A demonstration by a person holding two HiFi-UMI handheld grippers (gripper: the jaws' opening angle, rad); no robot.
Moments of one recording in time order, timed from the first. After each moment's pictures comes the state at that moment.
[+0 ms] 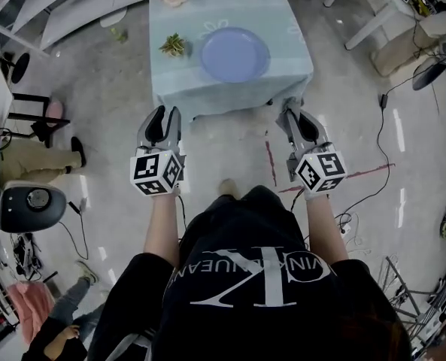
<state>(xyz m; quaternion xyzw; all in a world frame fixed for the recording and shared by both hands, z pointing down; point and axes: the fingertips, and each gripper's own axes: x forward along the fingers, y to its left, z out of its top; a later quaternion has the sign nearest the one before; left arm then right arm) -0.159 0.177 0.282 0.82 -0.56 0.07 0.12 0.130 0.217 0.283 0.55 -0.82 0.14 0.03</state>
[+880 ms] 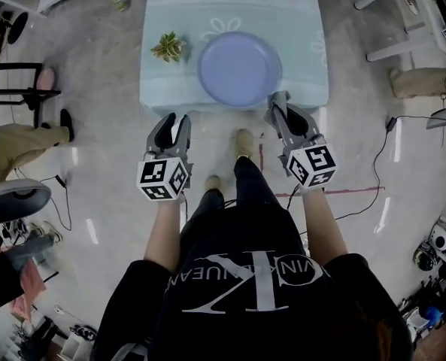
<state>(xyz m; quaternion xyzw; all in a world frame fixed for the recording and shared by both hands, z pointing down) -0.112 0.079 0.389 0.77 -0.58 0.10 0.24 0.120 0.047 0.369 0.44 -0.87 0.17 0.12</state>
